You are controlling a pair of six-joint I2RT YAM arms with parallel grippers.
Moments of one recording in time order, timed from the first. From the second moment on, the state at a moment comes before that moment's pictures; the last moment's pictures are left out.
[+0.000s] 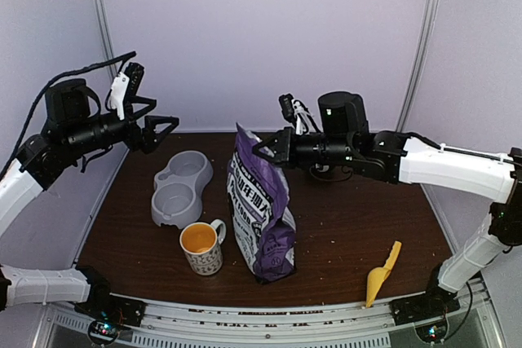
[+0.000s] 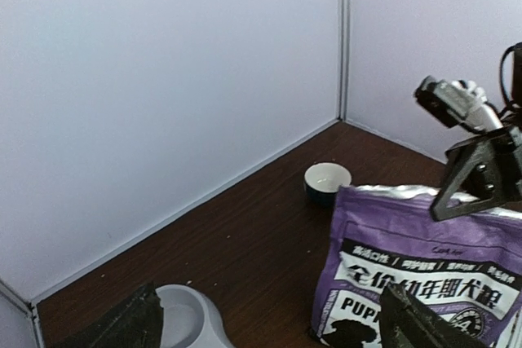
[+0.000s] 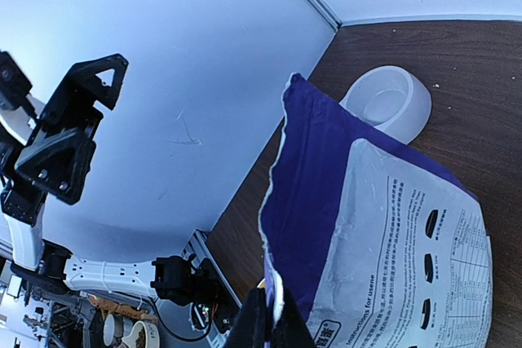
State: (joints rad) left arm -0.48 0.96 1.13 -0.34 0.26 0.12; right arm 0.94 1.51 1.30 -0.06 -0.22 0.75
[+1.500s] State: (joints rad) left arm -0.88 1.17 1.01 0.04 0.04 -0.18; right arm 0.94 1.28 1.30 -0.31 0.20 0.48
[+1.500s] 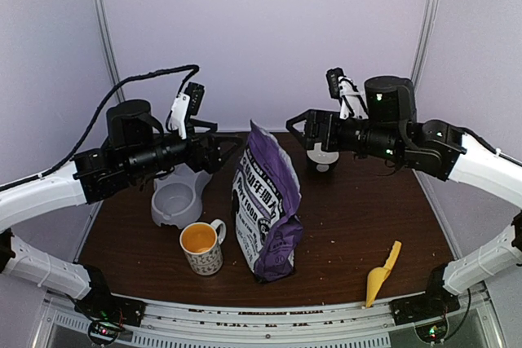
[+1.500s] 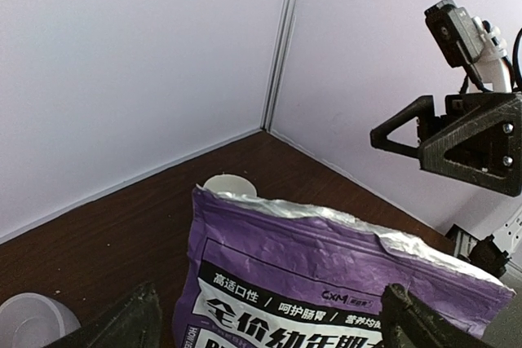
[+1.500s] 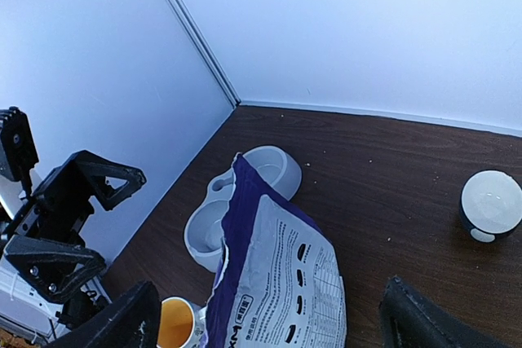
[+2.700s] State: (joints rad) left arm -0.88 1.20 1.01 0.04 0.05 -0.21; right arm 0.94 1.36 1.38 -0.51 -0.04 0.45
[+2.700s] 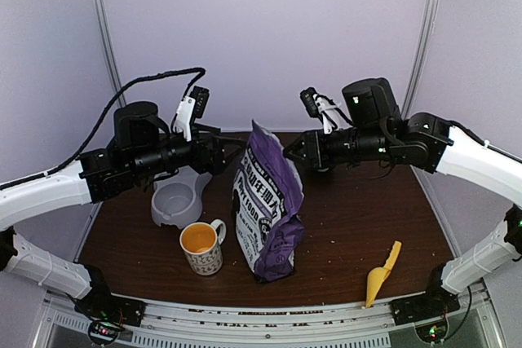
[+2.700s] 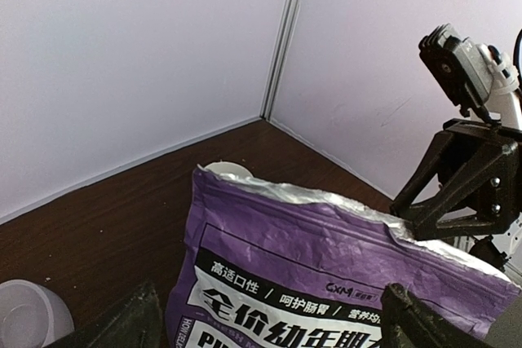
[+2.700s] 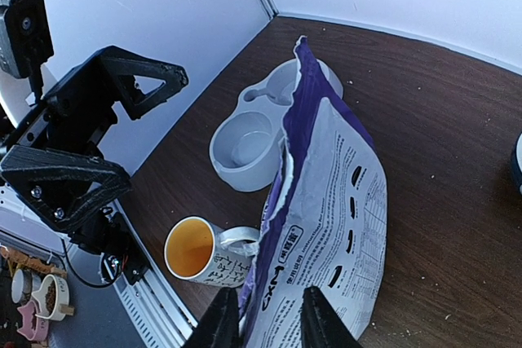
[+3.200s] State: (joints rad) left arm -0.88 1.20 1.01 0.04 0.05 -0.21; right arm 0.94 1.38 1.38 -0.47 -0.05 0.51
